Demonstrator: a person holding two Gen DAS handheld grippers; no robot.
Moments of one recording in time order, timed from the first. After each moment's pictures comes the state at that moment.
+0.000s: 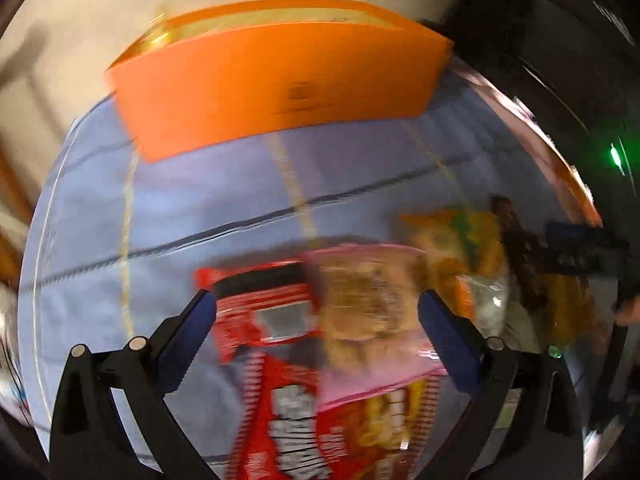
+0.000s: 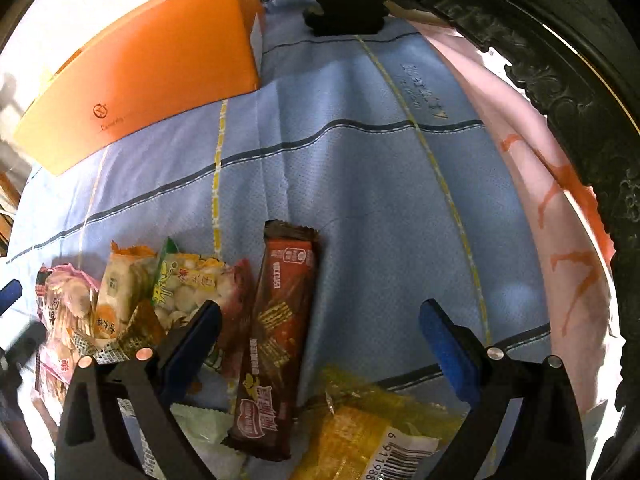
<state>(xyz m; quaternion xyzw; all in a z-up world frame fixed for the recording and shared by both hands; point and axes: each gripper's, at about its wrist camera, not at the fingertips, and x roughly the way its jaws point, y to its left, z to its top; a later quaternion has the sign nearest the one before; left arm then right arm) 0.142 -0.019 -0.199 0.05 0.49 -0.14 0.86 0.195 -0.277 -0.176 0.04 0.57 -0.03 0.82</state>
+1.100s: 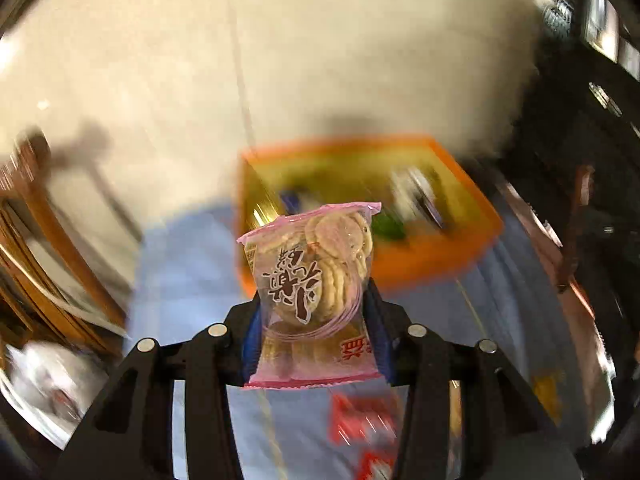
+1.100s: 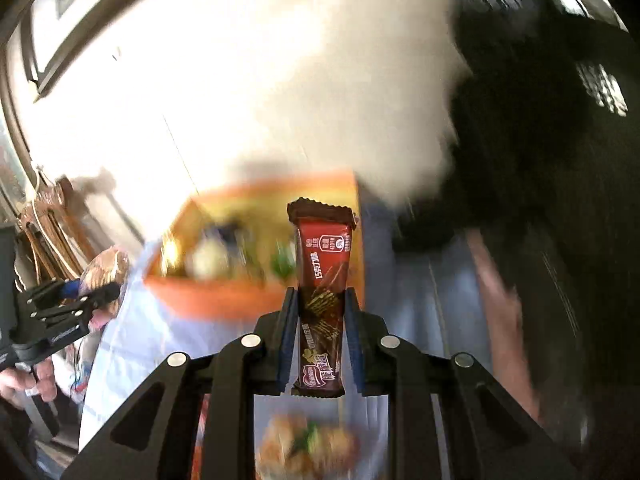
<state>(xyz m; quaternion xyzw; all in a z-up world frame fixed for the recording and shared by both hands) 0.246 0.071 -0.023 0.03 0.40 -0.04 0.91 0.257 -0.245 0.042 0.04 0.38 0.09 0.92</state>
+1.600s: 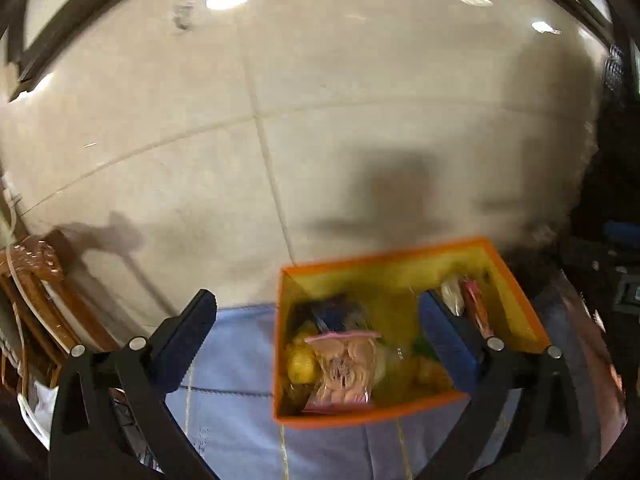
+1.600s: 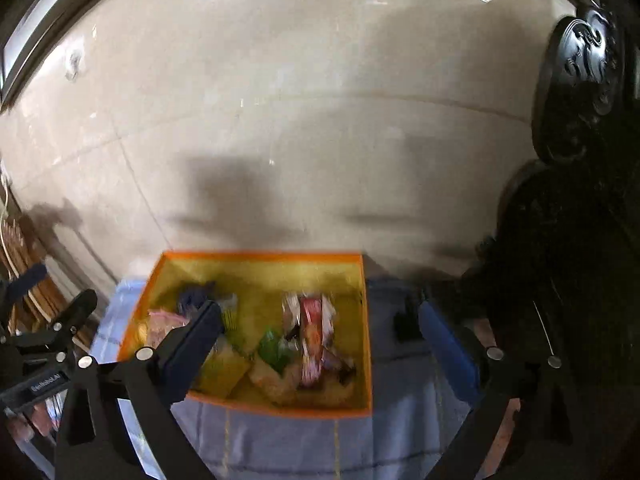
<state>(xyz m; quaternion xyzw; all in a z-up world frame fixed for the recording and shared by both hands) 0.301 0.045 0.007 0.06 0.33 0.02 0.94 0.349 -0.217 0.054 0.00 0.39 0.05 0.92</state>
